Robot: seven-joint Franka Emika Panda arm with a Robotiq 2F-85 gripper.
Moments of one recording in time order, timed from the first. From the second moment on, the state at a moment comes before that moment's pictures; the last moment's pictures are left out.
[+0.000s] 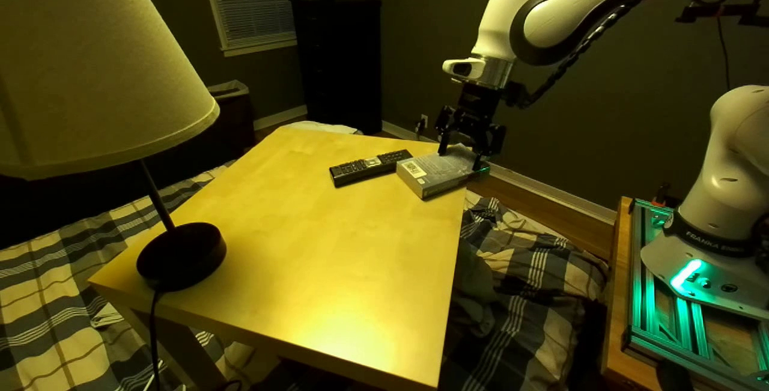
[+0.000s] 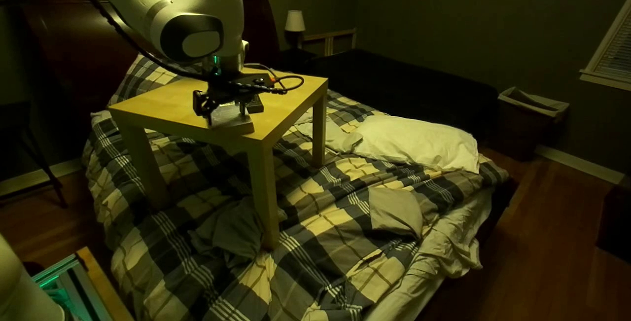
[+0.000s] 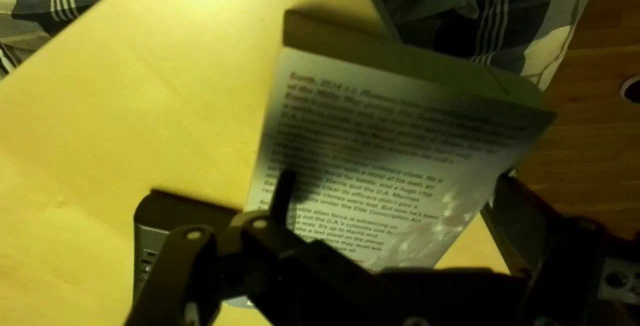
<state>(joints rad) 0.28 -0.15 0.03 -2.45 0.39 2.45 -1.35</state>
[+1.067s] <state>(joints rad) 0.17 -0.03 0.05 -2.27 0.11 2.31 -1.39</state>
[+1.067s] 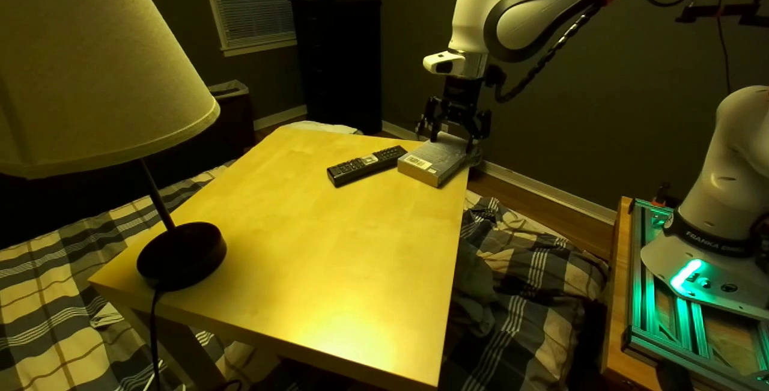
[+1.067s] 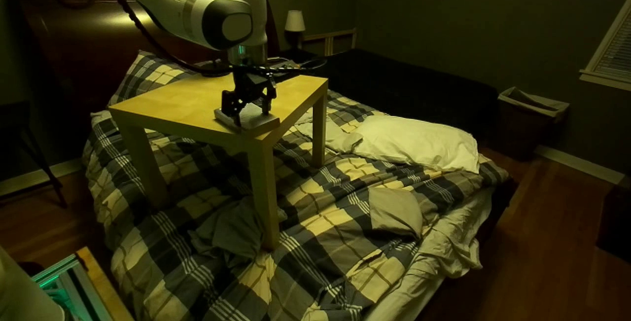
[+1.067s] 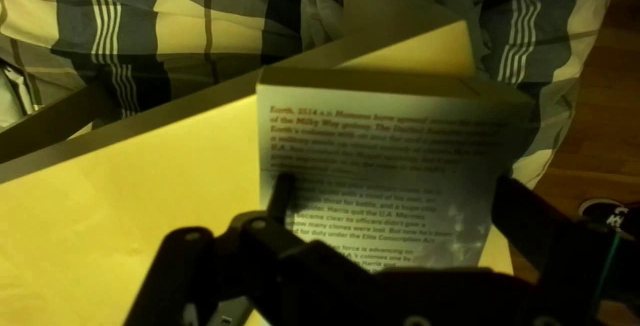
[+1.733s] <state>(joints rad) 0.15 0.06 0.06 -2.16 -0.10 2.26 -1.40</state>
